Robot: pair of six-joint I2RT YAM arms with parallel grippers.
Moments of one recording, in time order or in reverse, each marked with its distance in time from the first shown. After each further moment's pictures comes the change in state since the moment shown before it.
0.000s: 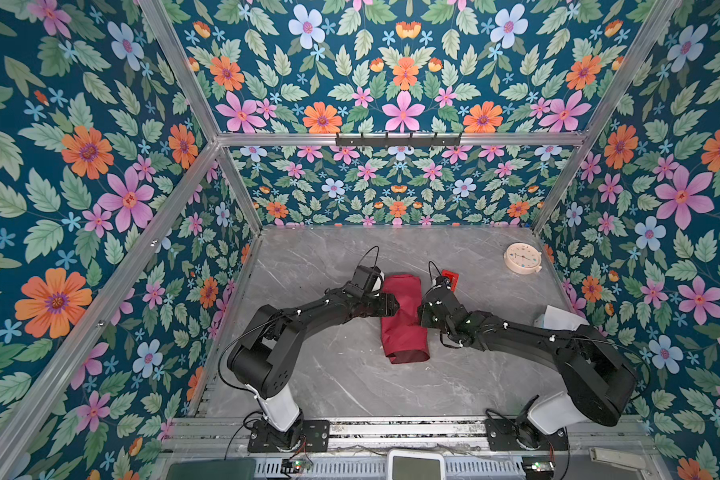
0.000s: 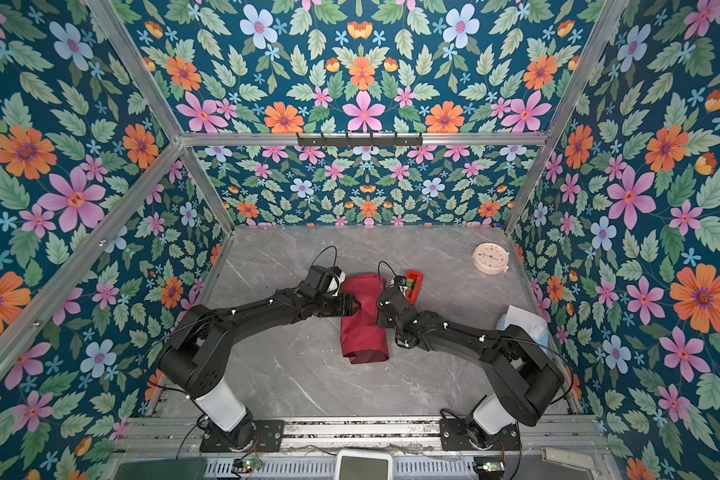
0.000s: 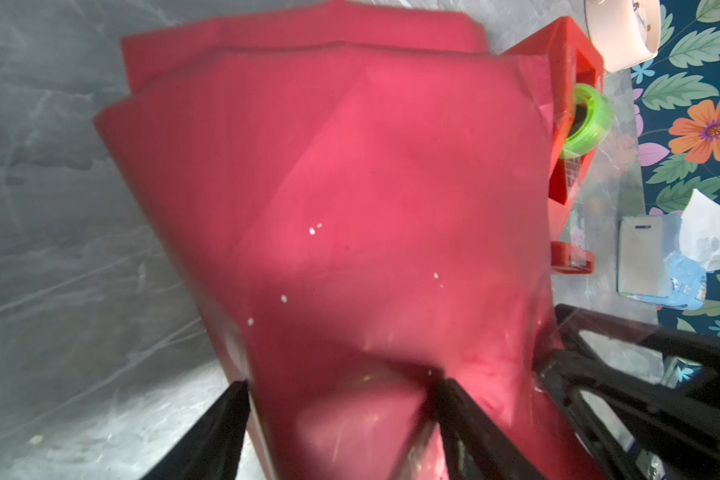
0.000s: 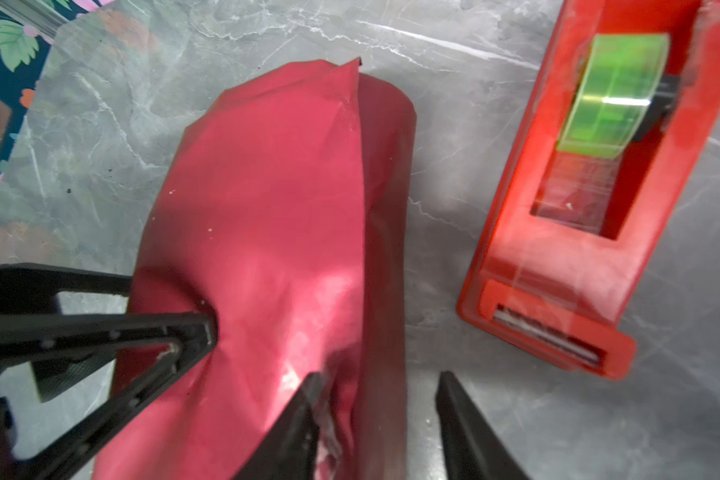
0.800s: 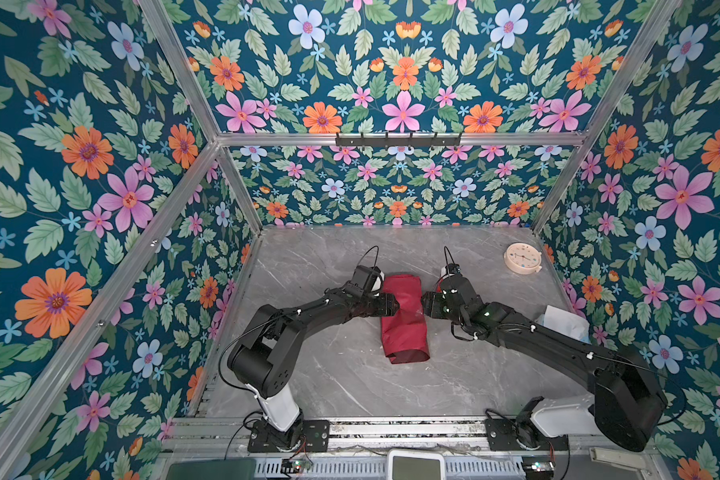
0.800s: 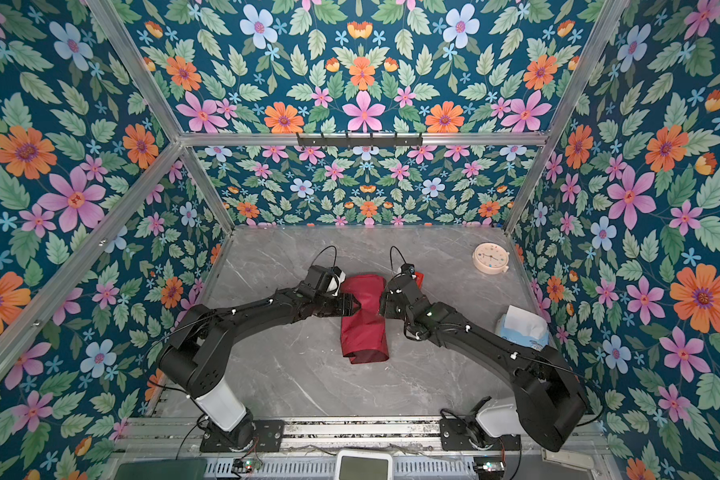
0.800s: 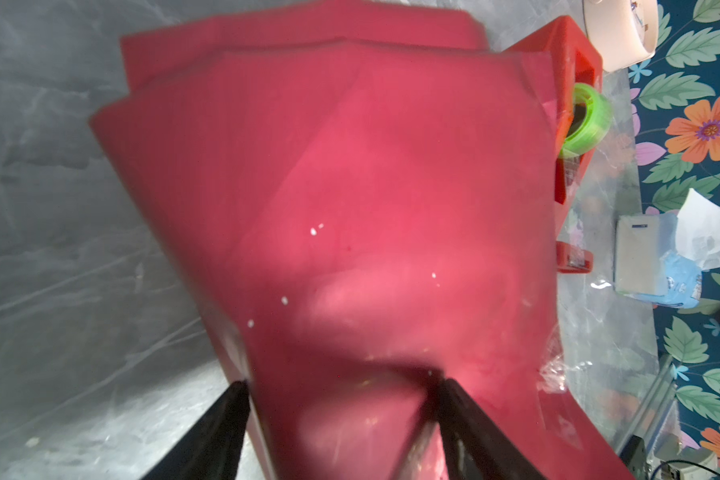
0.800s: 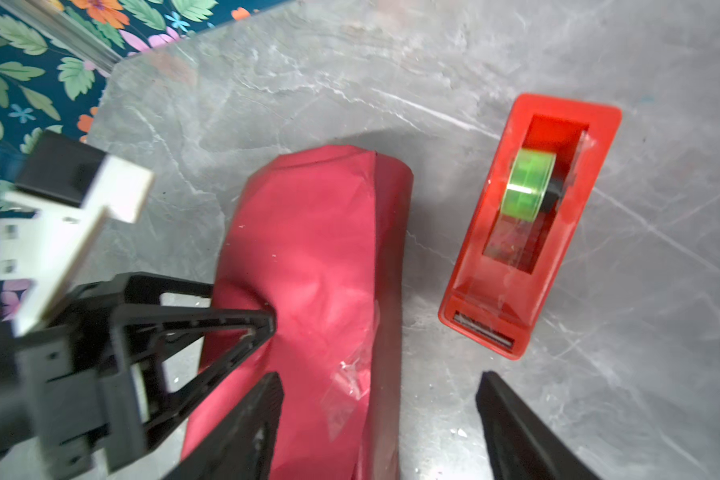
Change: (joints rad) left arm 0.003 0.004 0.002 0.000 0.010 0.000; right arm -0.031 -0.171 0.105 -0.206 -0.026 -0.087
